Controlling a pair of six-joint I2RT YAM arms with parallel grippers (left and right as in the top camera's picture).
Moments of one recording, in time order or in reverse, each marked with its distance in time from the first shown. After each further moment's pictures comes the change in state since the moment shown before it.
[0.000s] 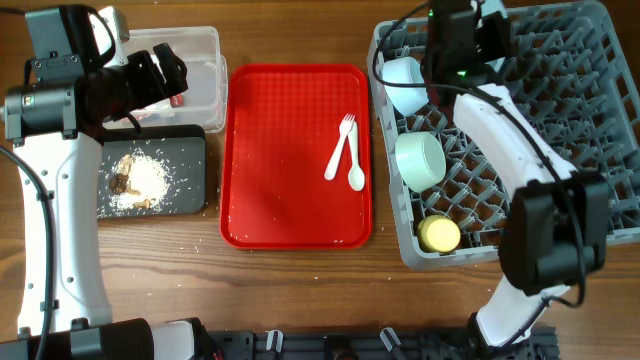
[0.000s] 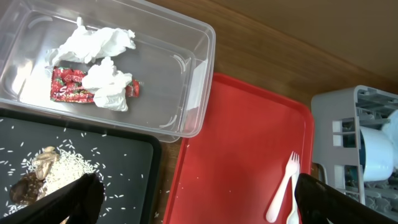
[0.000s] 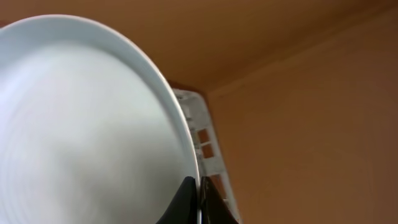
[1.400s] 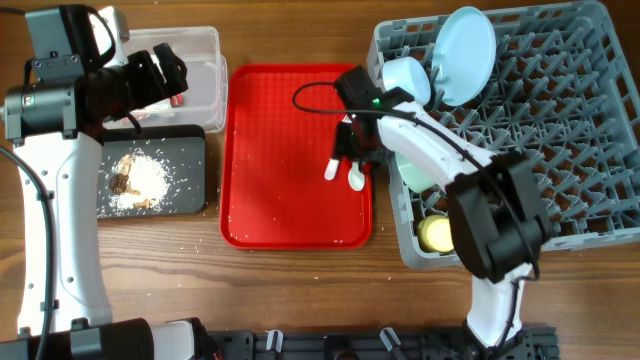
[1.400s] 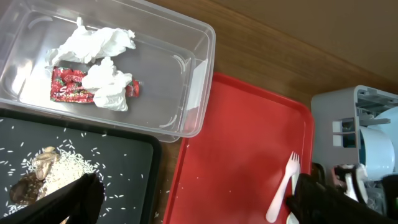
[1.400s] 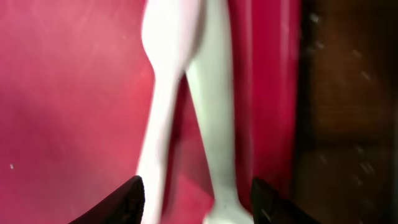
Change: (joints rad) left arm 0.000 0.000 0.000 0.000 0.000 0.000; right arm 0.277 0.165 0.032 -0.712 -1.082 1.172
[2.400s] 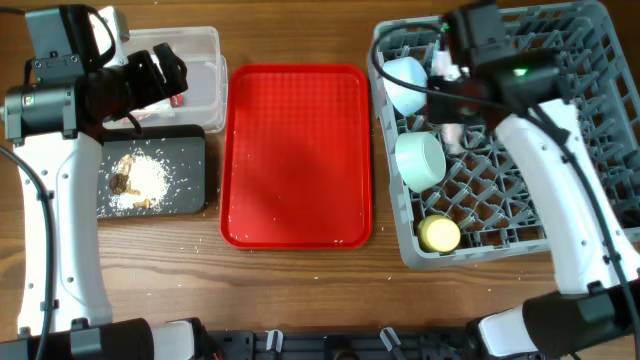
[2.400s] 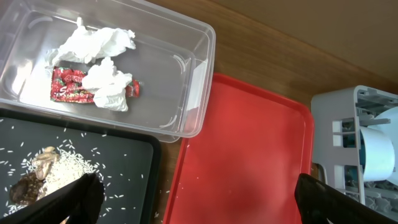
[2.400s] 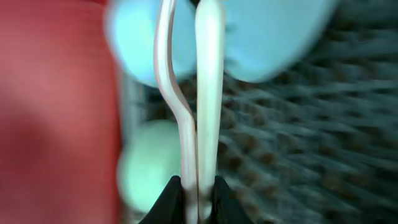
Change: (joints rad) left arm 0.000 0.000 0.000 0.000 0.000 0.000; right arm -0.237 -0.438 0.233 -0.474 0.310 -0.467
